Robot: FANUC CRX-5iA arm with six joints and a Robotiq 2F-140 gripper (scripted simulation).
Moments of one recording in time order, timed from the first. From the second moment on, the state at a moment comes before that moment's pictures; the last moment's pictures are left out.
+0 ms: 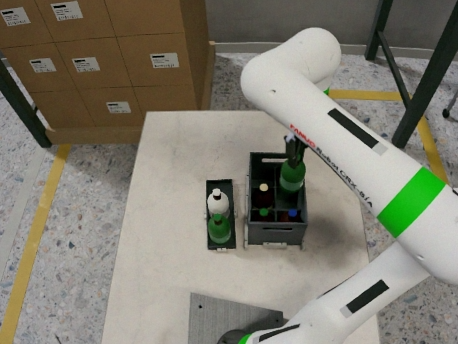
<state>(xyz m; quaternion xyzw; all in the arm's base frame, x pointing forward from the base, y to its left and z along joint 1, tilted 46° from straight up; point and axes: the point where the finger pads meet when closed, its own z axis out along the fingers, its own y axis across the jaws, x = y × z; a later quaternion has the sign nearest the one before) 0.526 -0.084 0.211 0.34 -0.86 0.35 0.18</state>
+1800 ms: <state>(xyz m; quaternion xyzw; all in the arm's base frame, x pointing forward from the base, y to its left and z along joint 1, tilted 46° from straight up) 0.526 -0.085 0.212 0.34 -0.86 0.35 0.18</state>
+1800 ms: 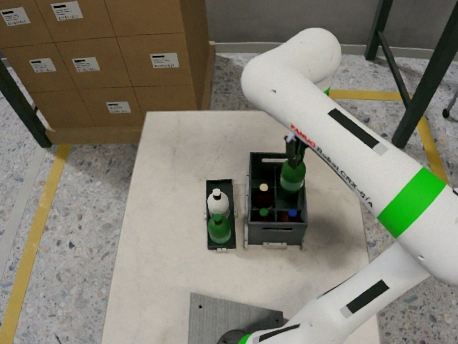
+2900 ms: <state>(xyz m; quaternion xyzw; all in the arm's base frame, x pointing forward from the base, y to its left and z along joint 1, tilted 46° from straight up) 0.526 -0.087 0.209 0.34 -0.86 0.35 0.18</state>
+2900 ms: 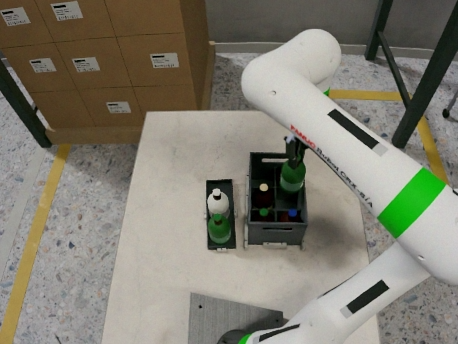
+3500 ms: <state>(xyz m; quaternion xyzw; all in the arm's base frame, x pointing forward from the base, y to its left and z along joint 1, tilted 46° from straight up) 0.525 -0.091 0.206 0.34 -0.86 0.35 0.18</state>
